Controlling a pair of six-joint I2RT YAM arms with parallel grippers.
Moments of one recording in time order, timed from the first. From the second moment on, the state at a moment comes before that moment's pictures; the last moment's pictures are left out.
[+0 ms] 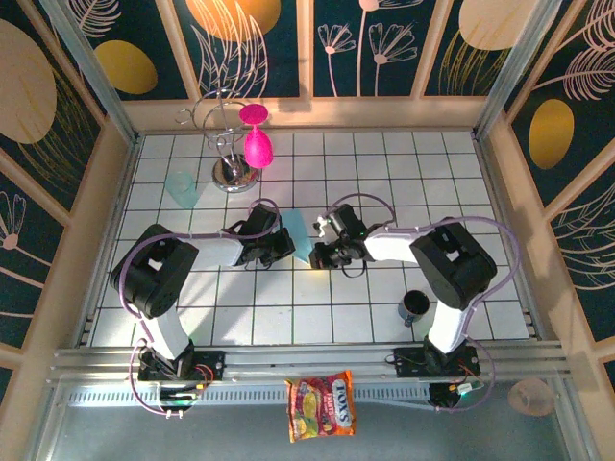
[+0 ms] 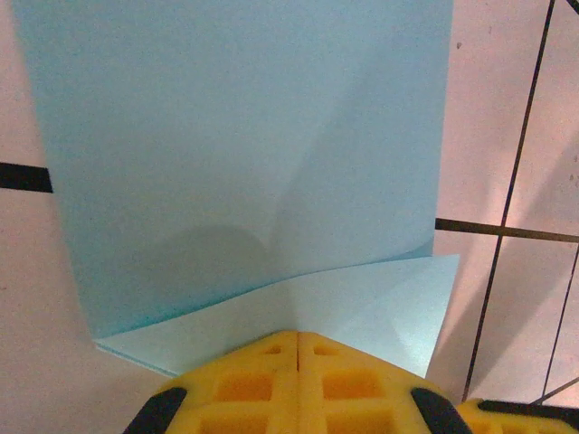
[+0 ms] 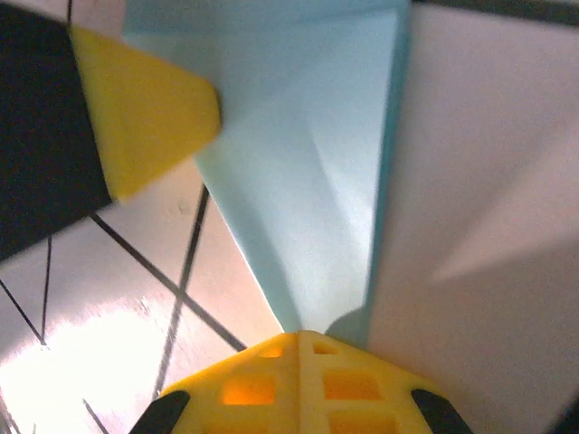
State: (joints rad) left arm -0.59 1.77 0.81 0.03 0.23 -0.97; right arm 0.68 1.78 0.86 -0.11 -0.47 0.45
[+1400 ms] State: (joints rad) left arm -0.48 1.61 0.63 0.20 0.29 -1.11; right arm 0.64 1.87 0.93 0.09 -0.44 0.71
